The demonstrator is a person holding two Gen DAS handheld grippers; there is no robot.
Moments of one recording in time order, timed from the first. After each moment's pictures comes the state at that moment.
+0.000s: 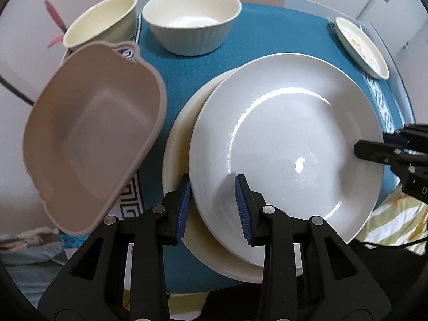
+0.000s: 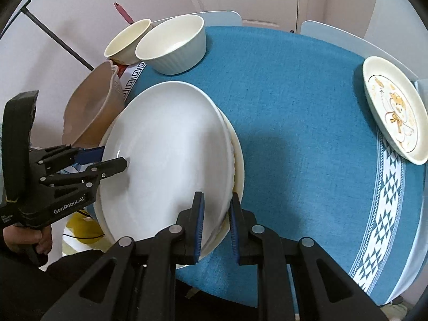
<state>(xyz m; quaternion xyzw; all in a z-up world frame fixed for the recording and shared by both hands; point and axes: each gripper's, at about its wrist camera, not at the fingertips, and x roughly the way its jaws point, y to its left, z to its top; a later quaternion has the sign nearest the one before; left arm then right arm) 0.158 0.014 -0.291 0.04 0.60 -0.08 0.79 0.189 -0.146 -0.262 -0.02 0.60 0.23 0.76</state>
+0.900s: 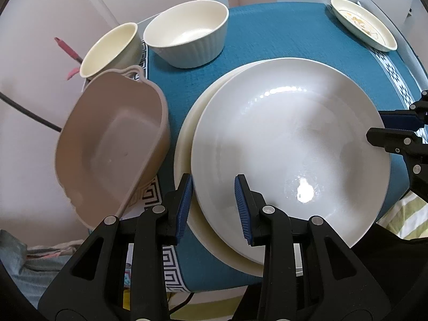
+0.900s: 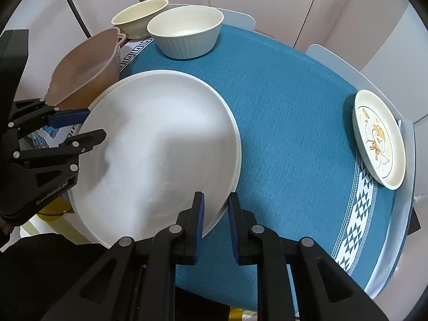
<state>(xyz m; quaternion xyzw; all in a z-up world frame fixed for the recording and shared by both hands) 0.148 -0.020 -0.286 0.14 0.57 -0.03 0.81 0.164 -0.127 -0.262 -0.14 0.57 0.21 0.78</state>
